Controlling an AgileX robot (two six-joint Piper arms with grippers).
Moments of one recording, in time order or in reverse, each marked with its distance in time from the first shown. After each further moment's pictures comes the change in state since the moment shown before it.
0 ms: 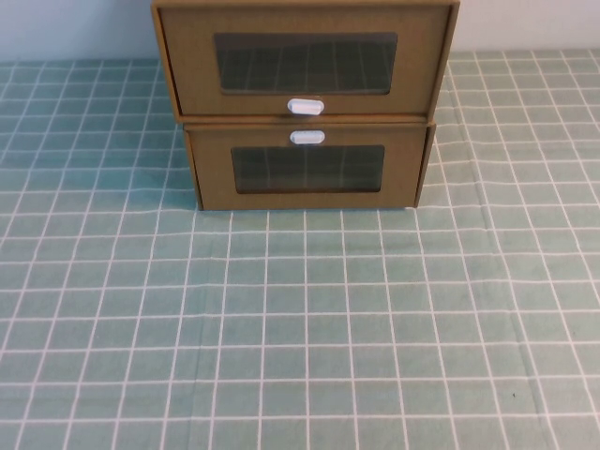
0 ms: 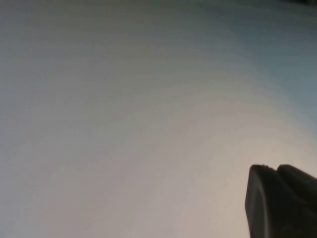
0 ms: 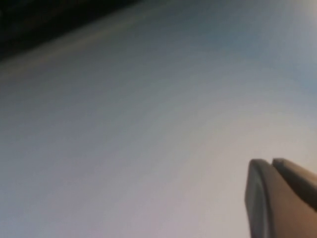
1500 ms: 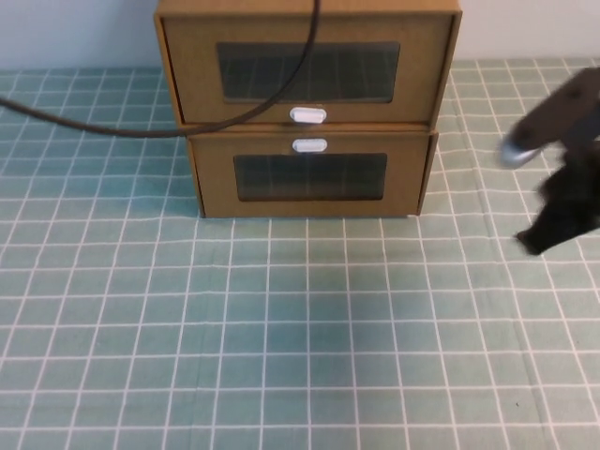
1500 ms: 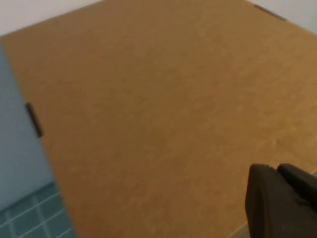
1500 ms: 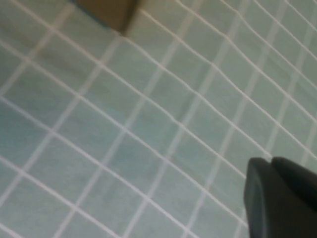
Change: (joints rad) right arm 0.191 1.331 -0.319 -0.291 0.745 -0.446; left arm -0.108 1.365 -1.109 -0.398 1.048 0.595
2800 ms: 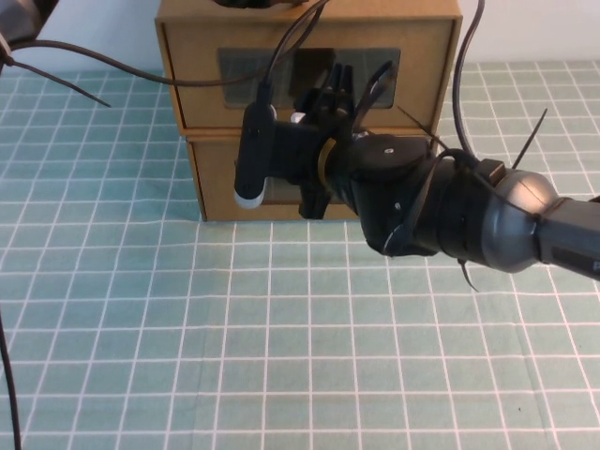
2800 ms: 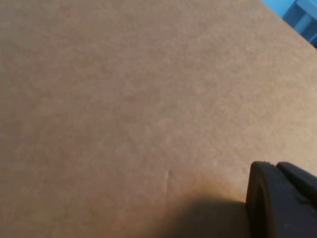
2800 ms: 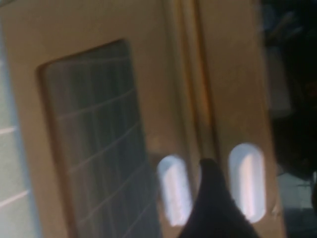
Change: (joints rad) right arm 0.425 0.517 -0.472 -1.148 -0.136 0.563; left arm 0.038 0.415 -0.460 -0.340 0.347 -0.055
